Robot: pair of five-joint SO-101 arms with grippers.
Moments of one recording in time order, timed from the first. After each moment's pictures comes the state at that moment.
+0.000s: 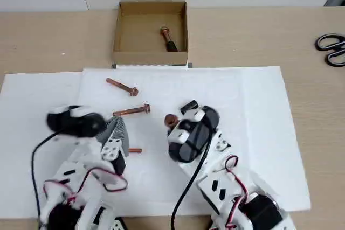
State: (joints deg) left arm 12.3 -101.5 72.8 66.4 17.6; right arm -38.1 -91.4 64.4 57.9 7.5
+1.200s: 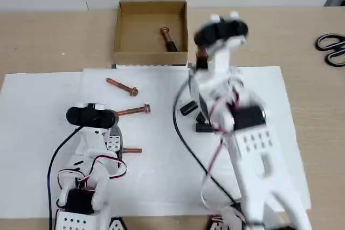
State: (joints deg) left arm 3.0 -101.1 95.5 51.5 6.0; right arm -18.0 -30.1 25.8 47.9 -6.9
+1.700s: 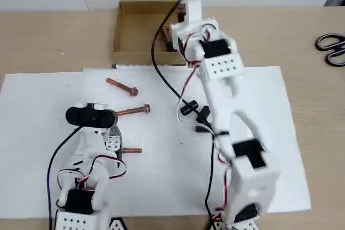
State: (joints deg) left arm 2.6 -101.1 95.5 51.5 6.1; right arm -18.1 20.7 -22.7 42.9 -1.0
